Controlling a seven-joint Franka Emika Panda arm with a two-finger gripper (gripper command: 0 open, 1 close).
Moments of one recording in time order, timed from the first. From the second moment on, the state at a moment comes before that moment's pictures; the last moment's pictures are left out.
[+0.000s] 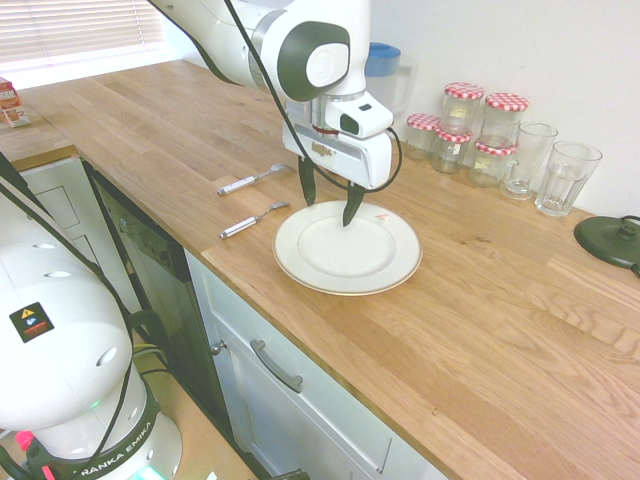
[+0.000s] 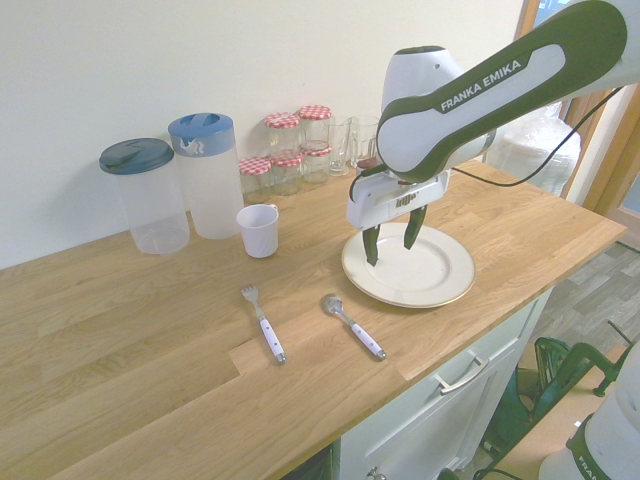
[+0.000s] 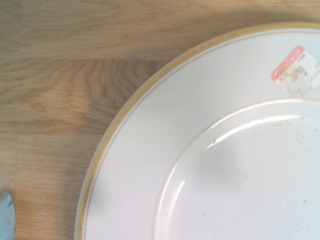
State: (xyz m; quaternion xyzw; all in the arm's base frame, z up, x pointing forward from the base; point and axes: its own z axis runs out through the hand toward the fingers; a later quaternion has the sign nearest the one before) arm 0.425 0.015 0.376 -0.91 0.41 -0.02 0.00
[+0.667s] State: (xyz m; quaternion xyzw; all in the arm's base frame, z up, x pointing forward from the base) arm 0.390 0.115 0.400 -0.93 0.37 -0.01 -0.01
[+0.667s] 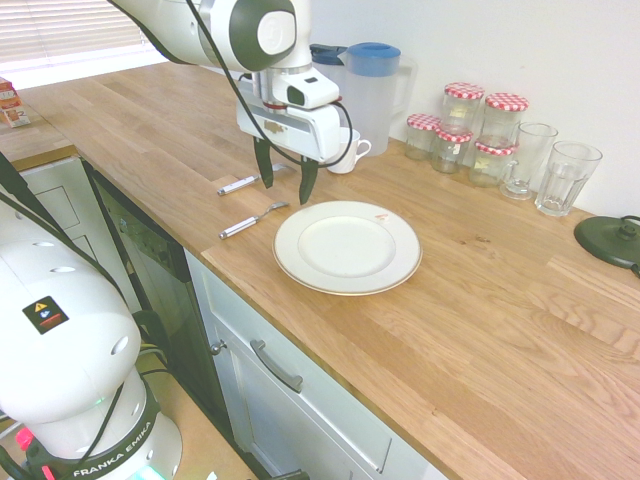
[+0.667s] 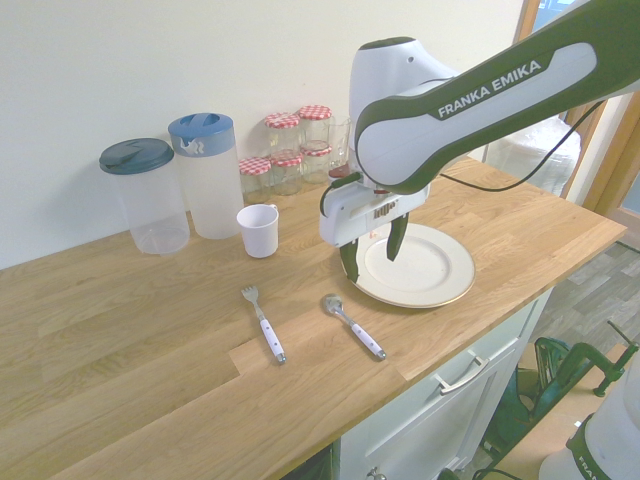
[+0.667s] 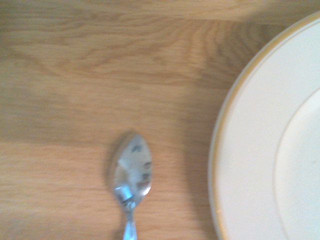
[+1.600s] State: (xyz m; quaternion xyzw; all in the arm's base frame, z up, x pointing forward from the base) arm 0.326 0.157 0.350 -0.93 0.38 0.00 -0.02
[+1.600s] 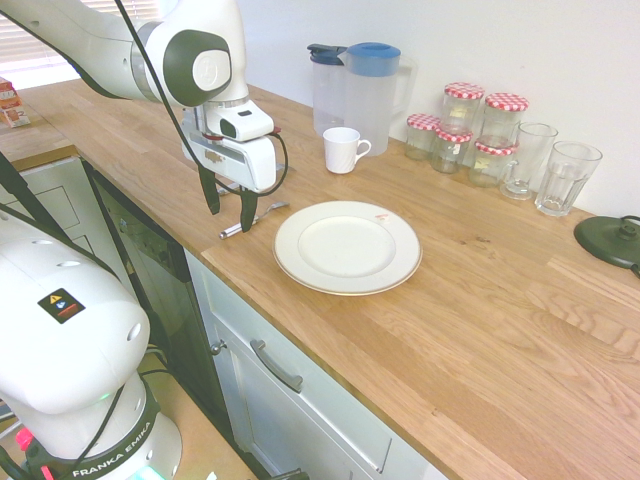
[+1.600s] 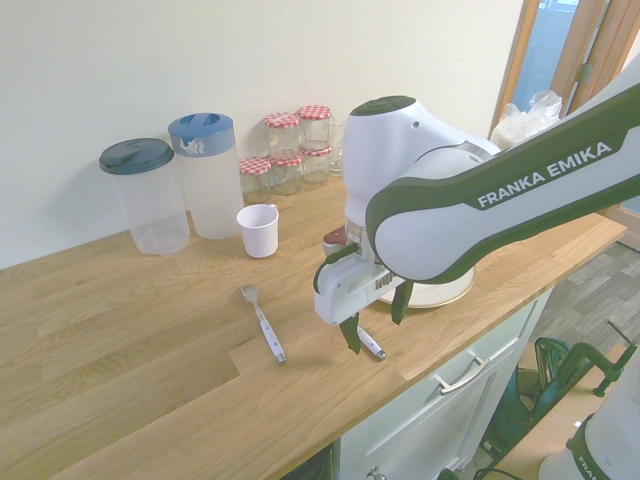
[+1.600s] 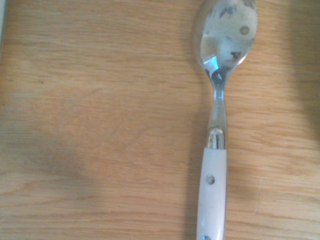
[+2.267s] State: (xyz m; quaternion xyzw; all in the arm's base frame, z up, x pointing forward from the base) arm 0.335 0.165 0.324 -0.92 0.38 0.00 -0.02
